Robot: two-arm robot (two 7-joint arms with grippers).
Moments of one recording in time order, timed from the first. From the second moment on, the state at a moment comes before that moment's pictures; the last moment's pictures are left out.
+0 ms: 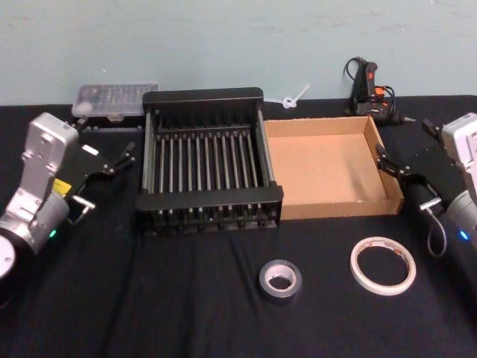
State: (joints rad) left arm -0.20 0.60 0.45 -1.41 -0.25 -0.12 0.03; right arm 0.20 0.60 -0.45 -1.41 0.25 -0.12 -0.03
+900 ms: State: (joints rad) left arm -0.20 0.60 0.45 -1.41 -0.25 -0.12 0.03; right arm 0.20 0.60 -0.45 -1.41 0.25 -0.12 -0.03
